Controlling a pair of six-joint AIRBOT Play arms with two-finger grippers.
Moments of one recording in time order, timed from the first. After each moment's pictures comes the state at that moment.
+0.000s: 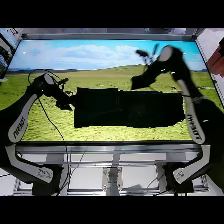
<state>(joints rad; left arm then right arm) -0.01 -1.67 1.30 1.19 -1.28 -1.48 0.26 -1.73 1.77 -1.21 1.46 1.38</state>
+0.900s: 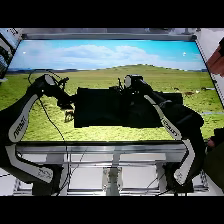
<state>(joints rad) -0.02 -1.67 1.29 1.15 -1.25 -1.46 0.49 -1.92 1.64 -1.21 1.57 1.38</state>
